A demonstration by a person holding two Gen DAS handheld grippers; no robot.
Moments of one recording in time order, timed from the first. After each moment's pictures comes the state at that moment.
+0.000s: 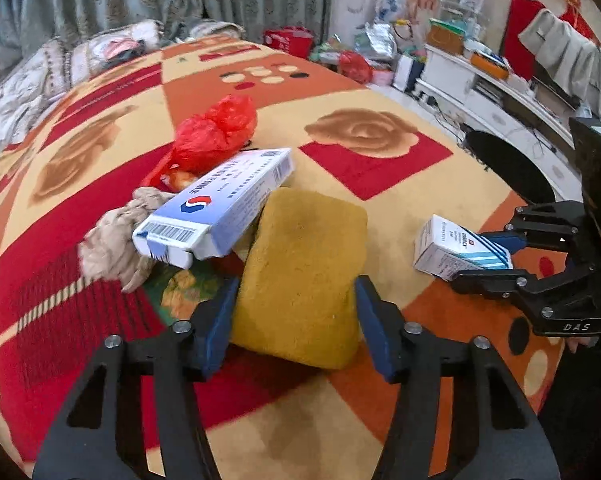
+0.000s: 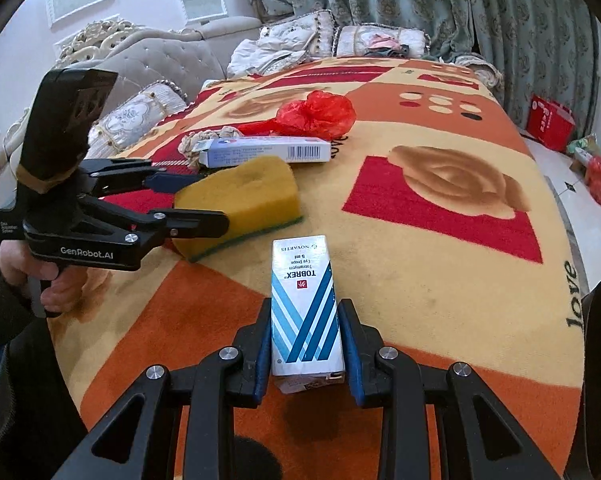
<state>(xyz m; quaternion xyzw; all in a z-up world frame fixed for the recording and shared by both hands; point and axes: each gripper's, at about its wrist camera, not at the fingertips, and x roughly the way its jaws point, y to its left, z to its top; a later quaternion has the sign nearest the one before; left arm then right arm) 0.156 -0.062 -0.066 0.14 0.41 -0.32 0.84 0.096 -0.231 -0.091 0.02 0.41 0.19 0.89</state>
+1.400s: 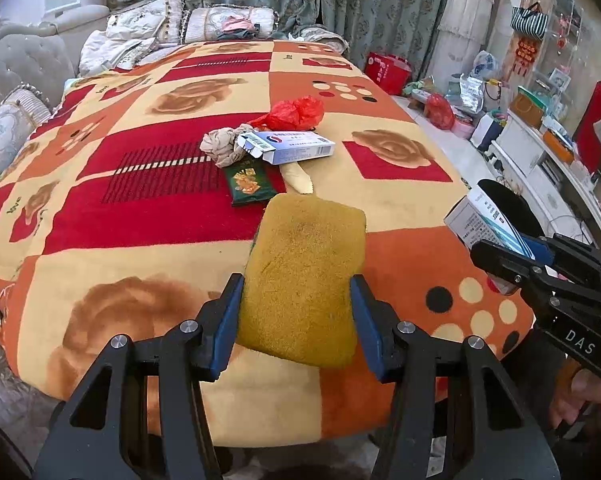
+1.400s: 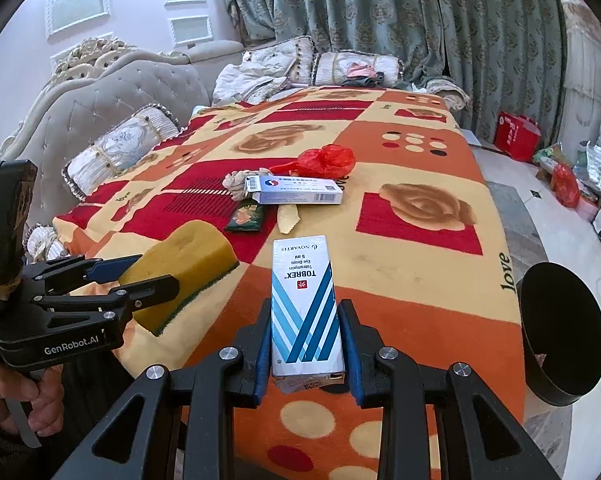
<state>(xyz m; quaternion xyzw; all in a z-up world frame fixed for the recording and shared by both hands) 0.026 -0.023 -0.015 0.02 0.43 -0.16 0.89 0.008 -0.206 -0.013 0.02 0.38 0.13 0.91</state>
